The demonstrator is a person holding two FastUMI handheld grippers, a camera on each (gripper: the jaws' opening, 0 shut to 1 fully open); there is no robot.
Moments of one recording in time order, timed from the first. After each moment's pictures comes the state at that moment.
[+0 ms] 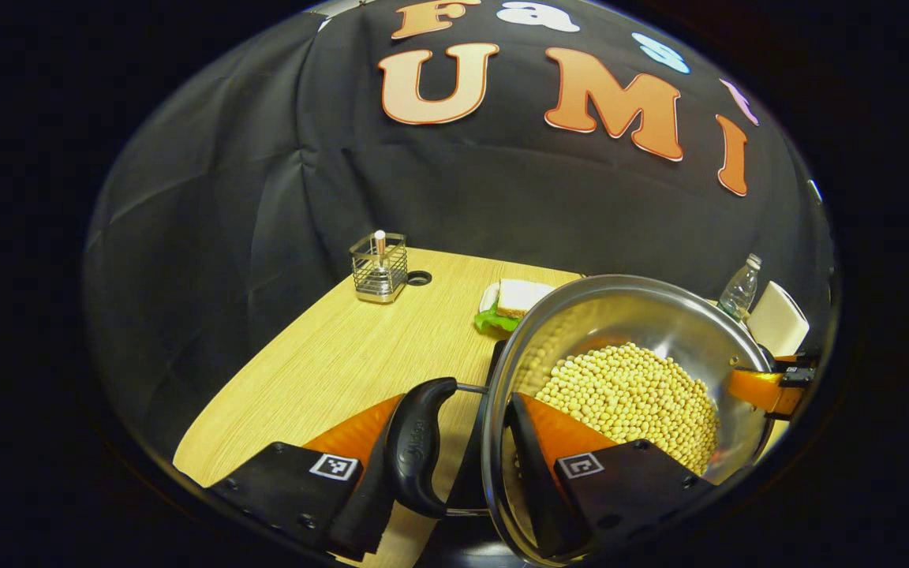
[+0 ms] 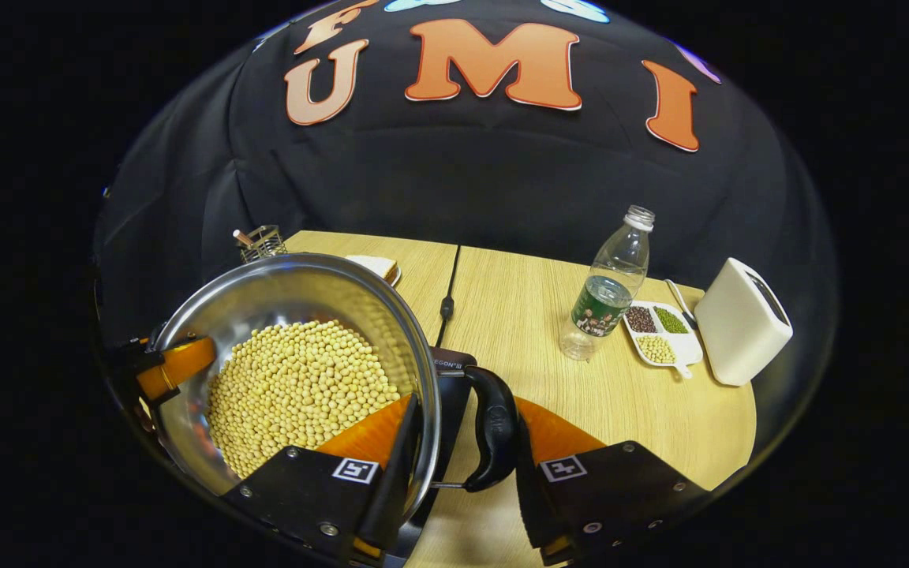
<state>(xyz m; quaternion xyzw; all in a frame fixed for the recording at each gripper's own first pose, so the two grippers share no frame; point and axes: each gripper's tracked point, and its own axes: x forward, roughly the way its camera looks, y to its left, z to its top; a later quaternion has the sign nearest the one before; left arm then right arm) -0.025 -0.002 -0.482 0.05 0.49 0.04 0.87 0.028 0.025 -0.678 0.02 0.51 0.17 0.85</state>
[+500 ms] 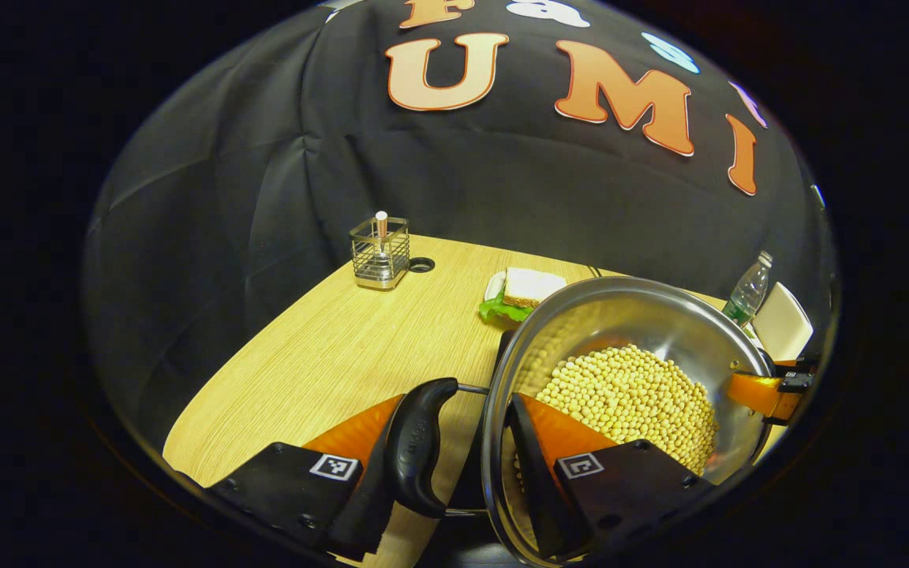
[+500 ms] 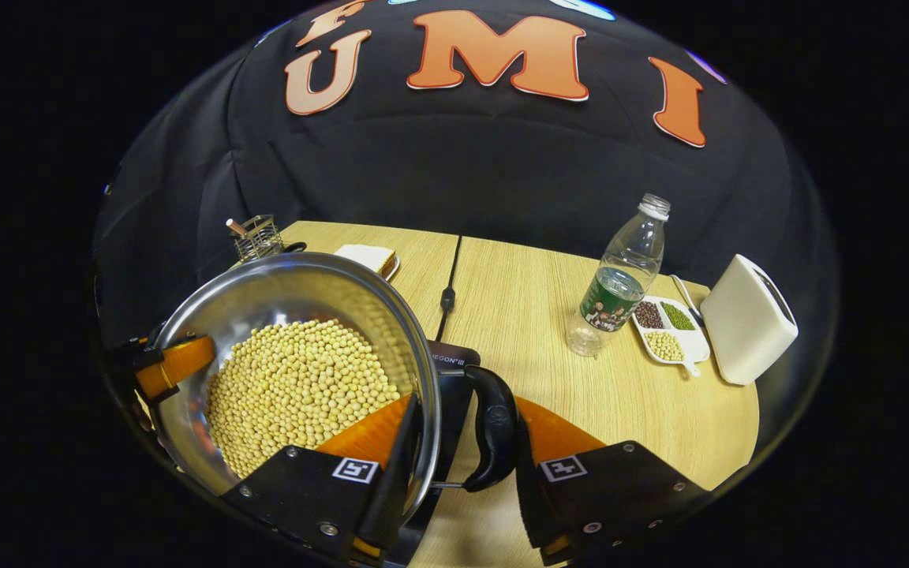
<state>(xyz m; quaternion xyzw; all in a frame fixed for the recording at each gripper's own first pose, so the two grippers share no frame) -0.023 -0.002 -0.481 0.05 0.50 0.05 0.87 0.029 0.030 -0.692 0.01 0.51 0.17 0.84</state>
